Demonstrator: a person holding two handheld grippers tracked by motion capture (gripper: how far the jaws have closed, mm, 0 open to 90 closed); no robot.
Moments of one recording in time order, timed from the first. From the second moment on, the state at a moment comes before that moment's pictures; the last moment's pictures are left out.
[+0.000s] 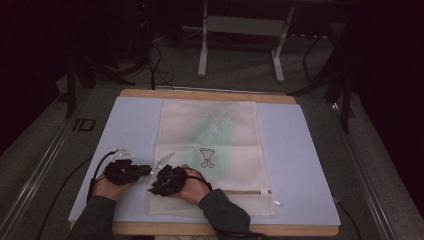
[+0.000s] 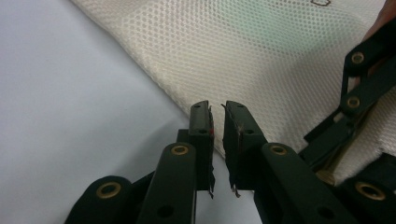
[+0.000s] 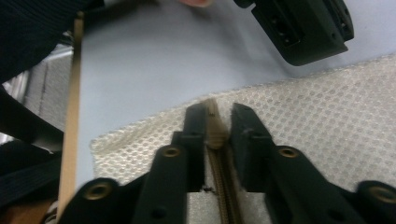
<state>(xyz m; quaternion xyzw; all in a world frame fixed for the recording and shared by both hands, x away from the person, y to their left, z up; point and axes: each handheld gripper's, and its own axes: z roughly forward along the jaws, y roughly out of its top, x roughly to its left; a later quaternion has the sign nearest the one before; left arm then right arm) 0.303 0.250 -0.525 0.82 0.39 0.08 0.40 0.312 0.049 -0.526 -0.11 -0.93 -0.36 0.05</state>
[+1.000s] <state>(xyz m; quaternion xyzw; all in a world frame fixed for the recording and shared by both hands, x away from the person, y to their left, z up) 0.292 0.235 -0.530 0.86 0.37 0.01 0.36 0.308 0.051 -0.525 -0.11 -0.93 -0.34 0.06</state>
